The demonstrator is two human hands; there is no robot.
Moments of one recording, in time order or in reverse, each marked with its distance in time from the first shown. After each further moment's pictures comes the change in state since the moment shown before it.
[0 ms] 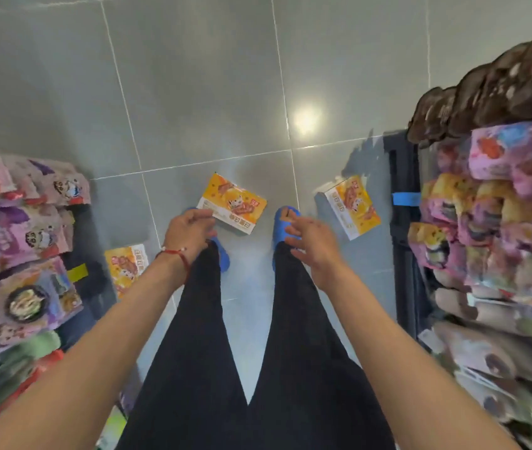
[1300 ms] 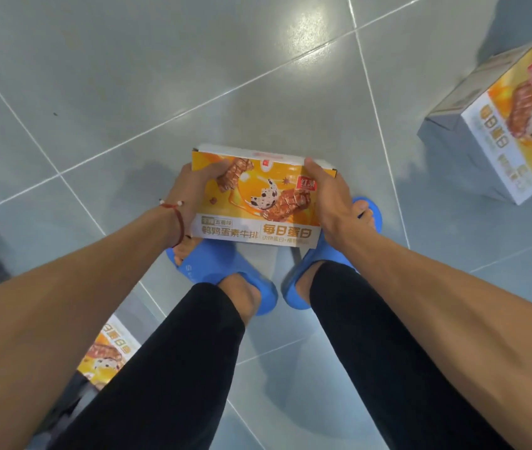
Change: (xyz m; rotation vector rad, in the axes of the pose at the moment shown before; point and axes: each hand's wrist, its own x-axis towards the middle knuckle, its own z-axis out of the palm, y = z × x) left_hand 0.487 -0.144 0.053 0.240 -0.291 0.062; right_hand 0.477 0.170 0.161 0.061 0.202 0.051
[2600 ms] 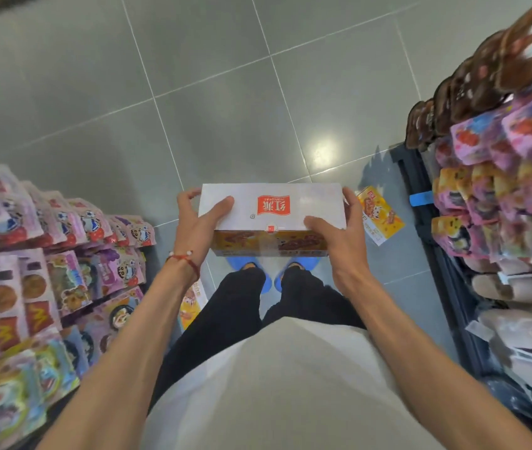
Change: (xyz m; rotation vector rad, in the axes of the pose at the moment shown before) left_hand -0.615 0.221 -0.006 -0.110 0.357 0.323; right_hand -0.571 -0.145 -0.274 0.309 -0.191 -0.579
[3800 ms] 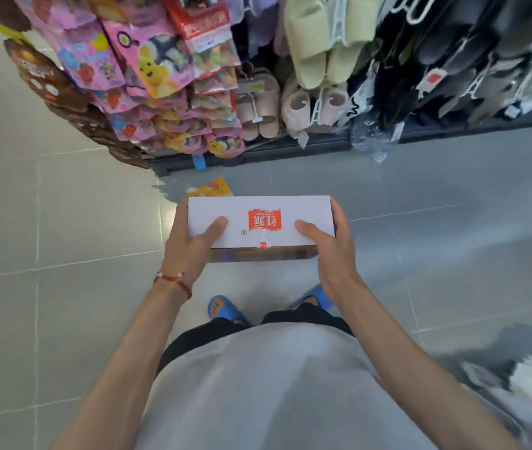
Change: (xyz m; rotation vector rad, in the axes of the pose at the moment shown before) left_hand -0.173 -0.001 0.162 0.722 -1.167 0.661; right_hand -0.268 0.128 -0.083 0.882 1.104 -0.133
